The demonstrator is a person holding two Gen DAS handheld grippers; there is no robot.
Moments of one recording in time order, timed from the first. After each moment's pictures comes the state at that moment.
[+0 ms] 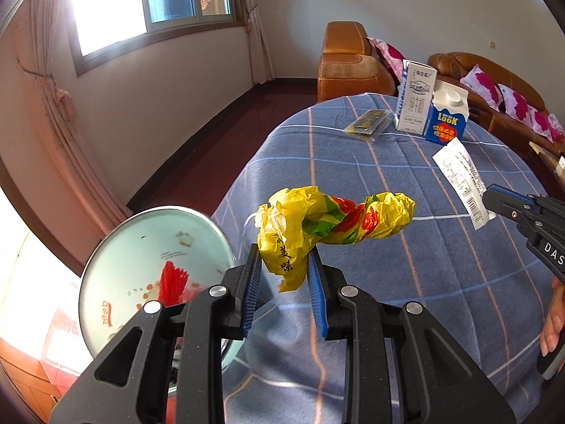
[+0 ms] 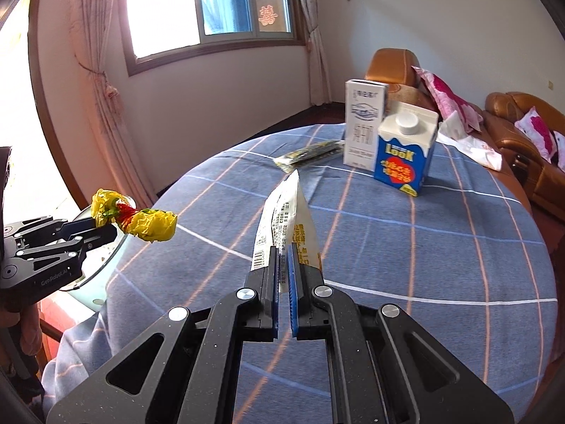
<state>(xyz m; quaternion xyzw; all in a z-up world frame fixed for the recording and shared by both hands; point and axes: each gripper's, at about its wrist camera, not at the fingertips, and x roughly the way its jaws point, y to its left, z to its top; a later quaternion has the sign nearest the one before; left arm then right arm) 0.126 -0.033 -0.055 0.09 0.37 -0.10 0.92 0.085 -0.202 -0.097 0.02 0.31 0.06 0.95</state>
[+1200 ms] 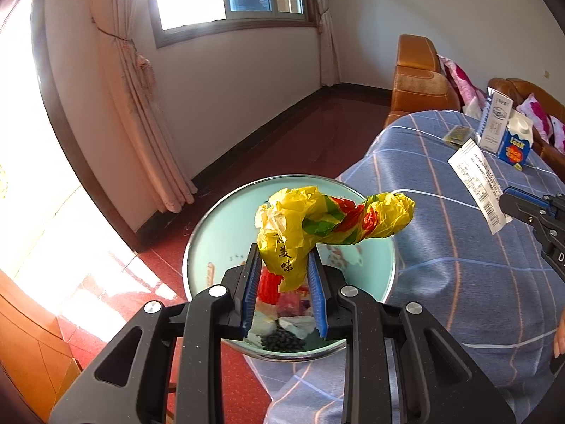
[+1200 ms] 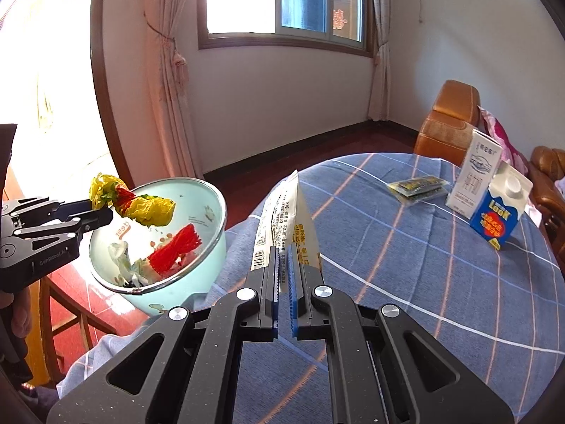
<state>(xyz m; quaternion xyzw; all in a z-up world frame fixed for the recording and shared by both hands) 0.100 0.087 -0.053 0.05 0.36 0.02 0.93 0.098 -0.077 -0.090 -0.06 0.30 0.16 0.94</state>
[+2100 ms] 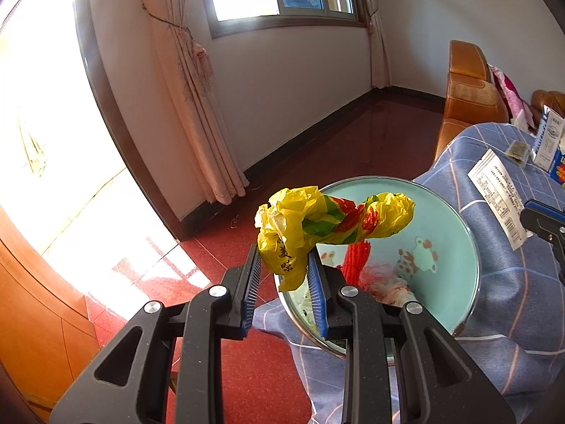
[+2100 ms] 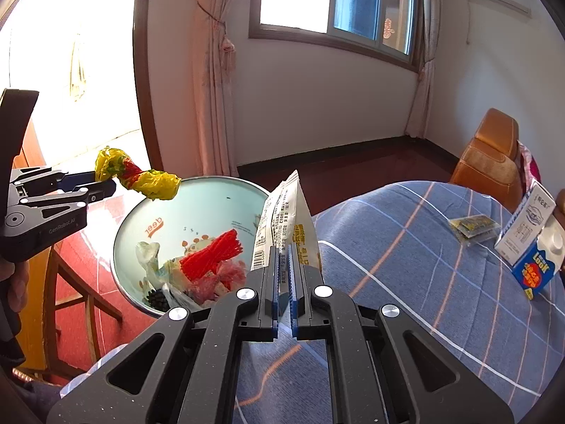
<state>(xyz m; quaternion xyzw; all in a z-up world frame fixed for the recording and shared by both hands) 0.102 0.144 -0.052 0.05 0.36 0.12 0.92 0.115 -0.006 -0.095 -0.12 0.29 0.23 0.92</state>
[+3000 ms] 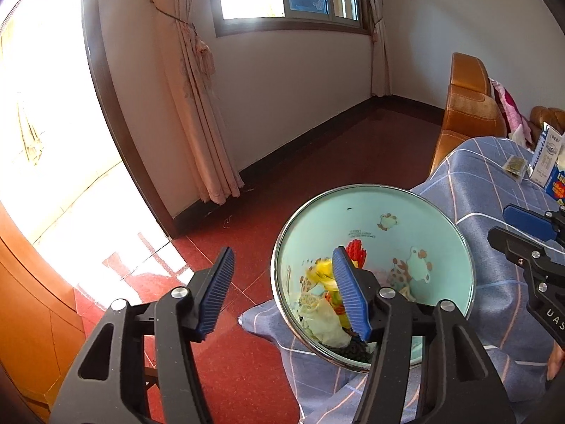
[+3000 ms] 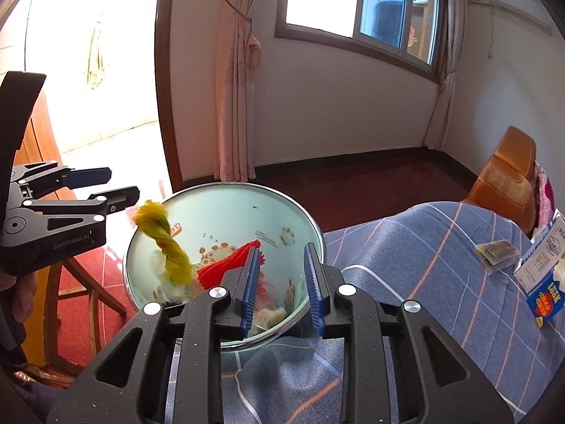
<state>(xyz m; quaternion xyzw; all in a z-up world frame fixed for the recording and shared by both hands) 0.099 0.150 -0.052 0.02 0.35 0.11 0.93 0.122 0.029 -0.096 -0.14 0.28 0.25 0.91</state>
